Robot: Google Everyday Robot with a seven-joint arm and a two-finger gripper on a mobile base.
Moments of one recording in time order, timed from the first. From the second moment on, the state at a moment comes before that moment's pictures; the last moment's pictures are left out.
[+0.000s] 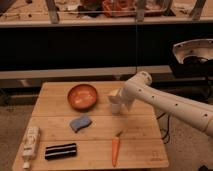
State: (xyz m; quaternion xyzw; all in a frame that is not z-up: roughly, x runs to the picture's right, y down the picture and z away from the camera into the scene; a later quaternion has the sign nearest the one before) arm 0.087 0.087 0.838 -0.12 -0.19 -0.44 0.87
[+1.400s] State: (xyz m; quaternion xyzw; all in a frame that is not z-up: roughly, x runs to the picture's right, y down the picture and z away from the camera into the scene) arm 0.084 0.095 0.860 -0.12 -0.19 -0.46 0.86
